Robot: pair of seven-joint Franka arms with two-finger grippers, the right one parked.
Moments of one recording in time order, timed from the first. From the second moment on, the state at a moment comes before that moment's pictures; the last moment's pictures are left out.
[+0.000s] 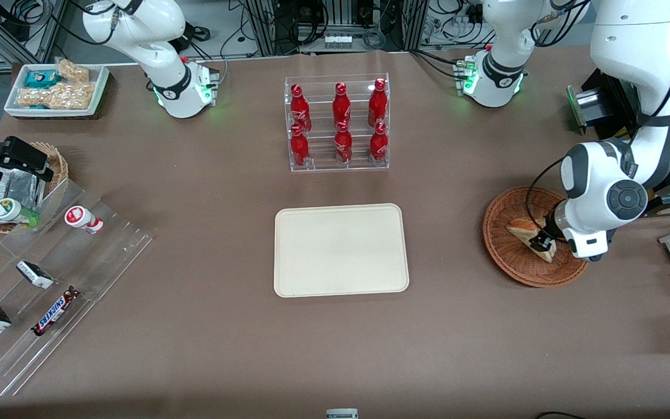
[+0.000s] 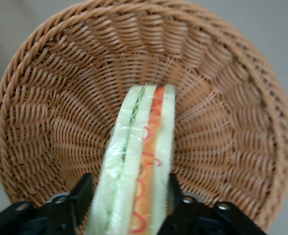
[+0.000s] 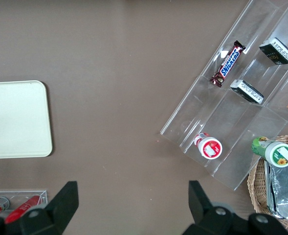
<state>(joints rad) -0.08 0.33 0.10 -2.09 0.02 2.28 -1.01</state>
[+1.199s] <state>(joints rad) -0.47 0.51 -0.01 -1.58 -0.14 2.08 -0.92</state>
